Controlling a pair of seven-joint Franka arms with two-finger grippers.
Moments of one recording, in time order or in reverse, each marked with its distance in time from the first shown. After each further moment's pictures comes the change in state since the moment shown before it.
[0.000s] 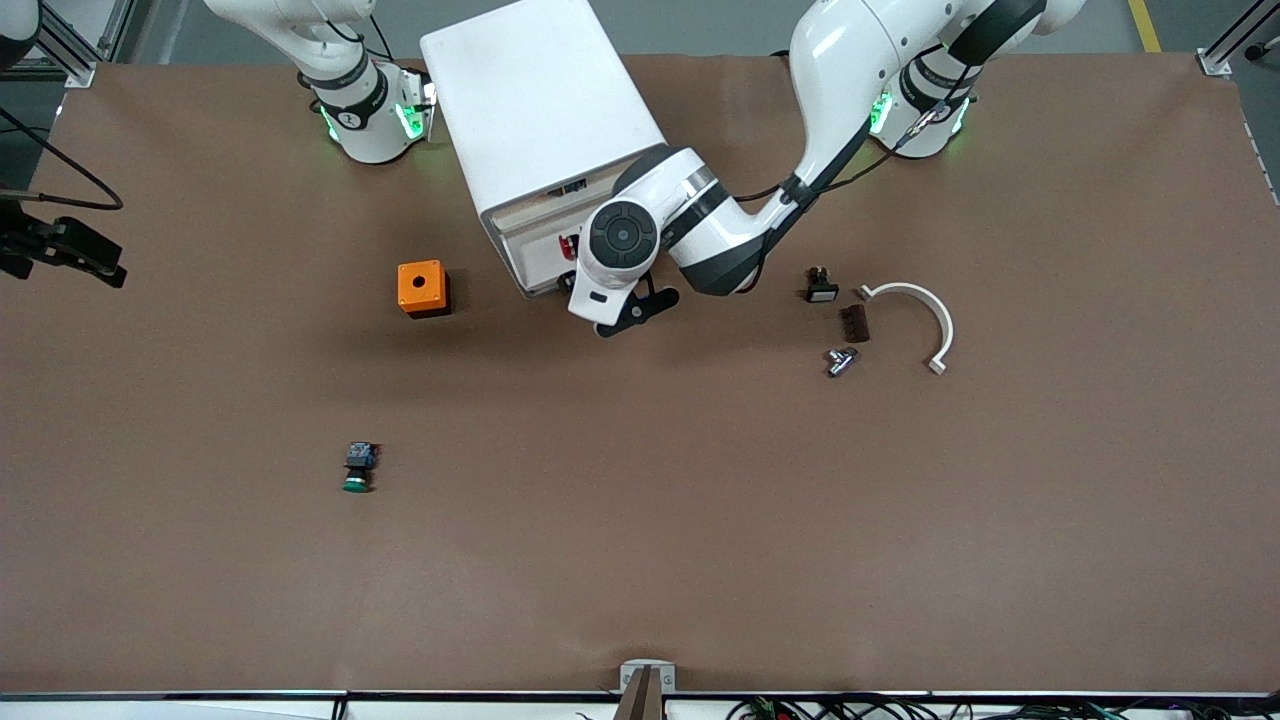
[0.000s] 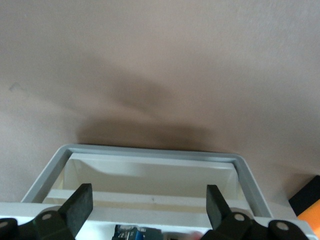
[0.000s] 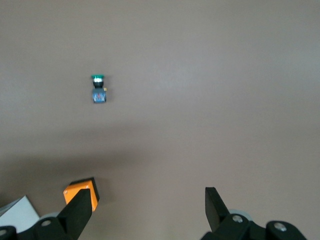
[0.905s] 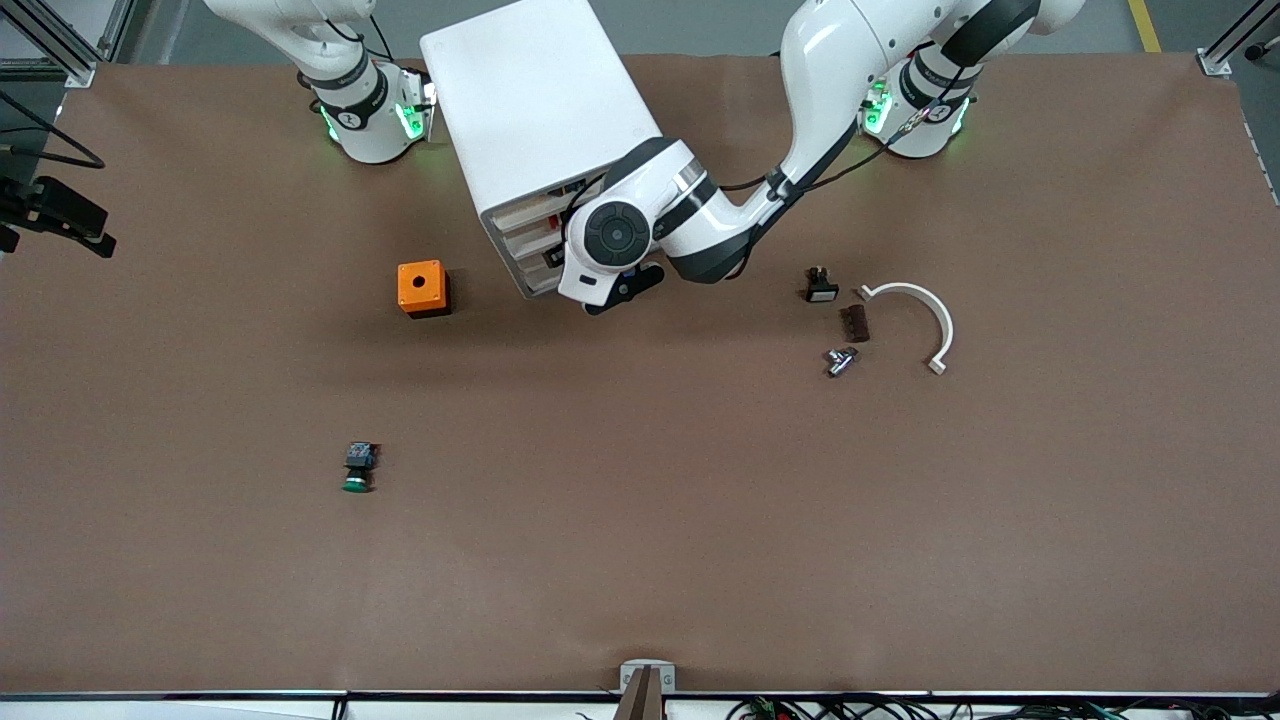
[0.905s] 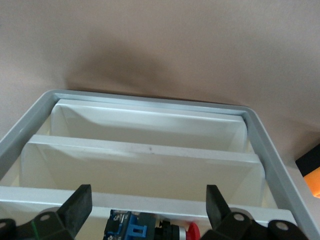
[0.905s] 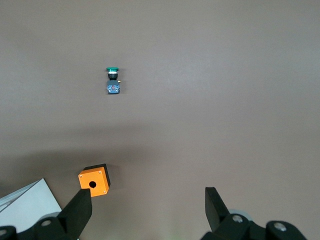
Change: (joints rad) left arm -0.001 0.010 -0.043 -0.024 -0.131 0.000 -0.016; right arm 0.001 -0.011 0.008 0.082 0.041 -0.126 -0.013
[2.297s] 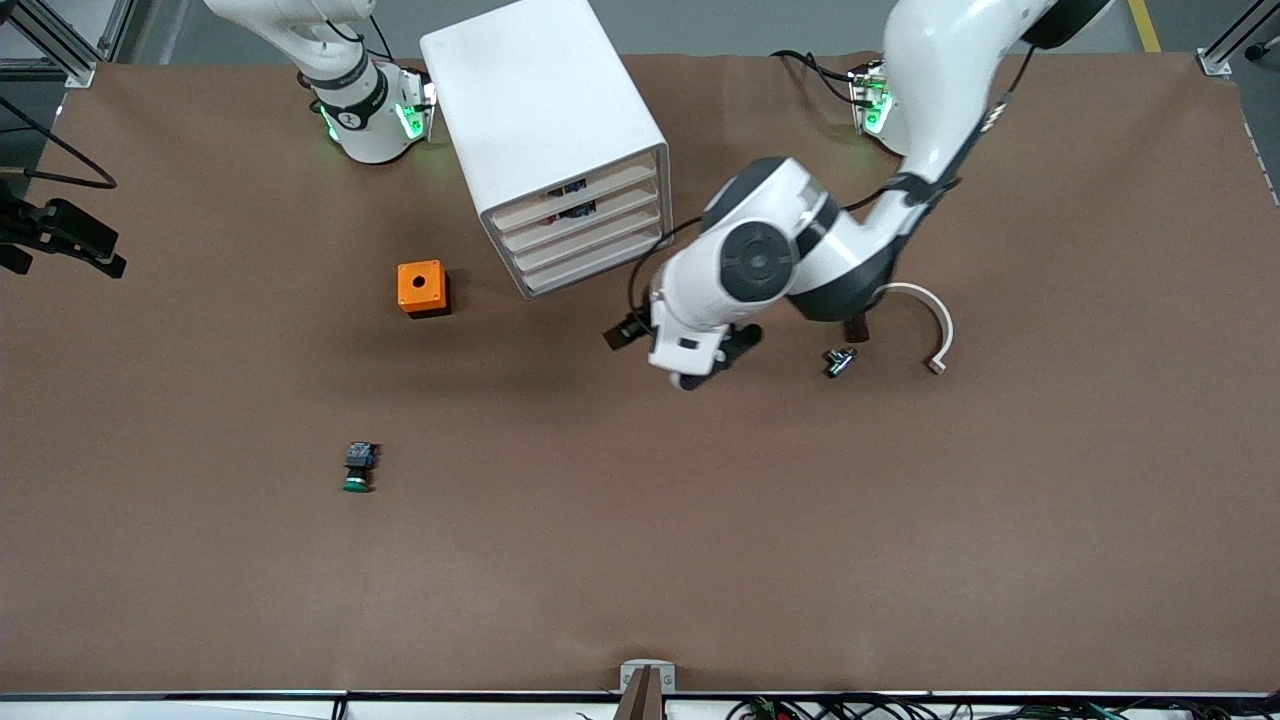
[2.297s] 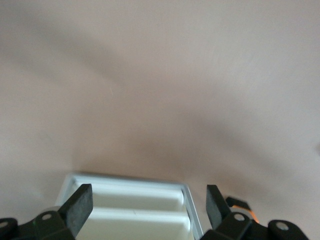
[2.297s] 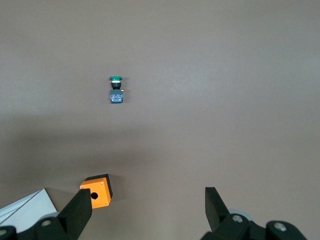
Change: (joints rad) left arm 0.278 -0.179 0.006 0.054 0.150 -0.043 0.080; right arm 0.000 0.008 -0.001 -0.039 0.016 0.075 -0.002
